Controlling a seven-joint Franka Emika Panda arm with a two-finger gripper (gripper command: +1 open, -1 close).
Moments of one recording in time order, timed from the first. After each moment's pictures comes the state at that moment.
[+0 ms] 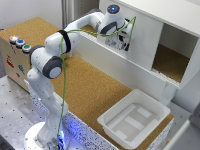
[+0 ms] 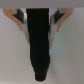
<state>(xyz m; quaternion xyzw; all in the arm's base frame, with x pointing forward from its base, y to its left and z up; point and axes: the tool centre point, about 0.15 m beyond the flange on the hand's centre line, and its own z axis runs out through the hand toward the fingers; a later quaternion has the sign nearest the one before) 0.564 -0.058 0.588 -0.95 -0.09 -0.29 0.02</state>
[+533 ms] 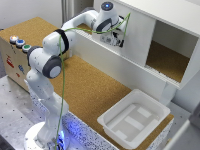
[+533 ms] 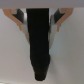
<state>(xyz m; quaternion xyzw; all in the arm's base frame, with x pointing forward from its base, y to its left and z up) 0.563 -0.006 0.588 -0.95 -0.11 -0.29 0.02</state>
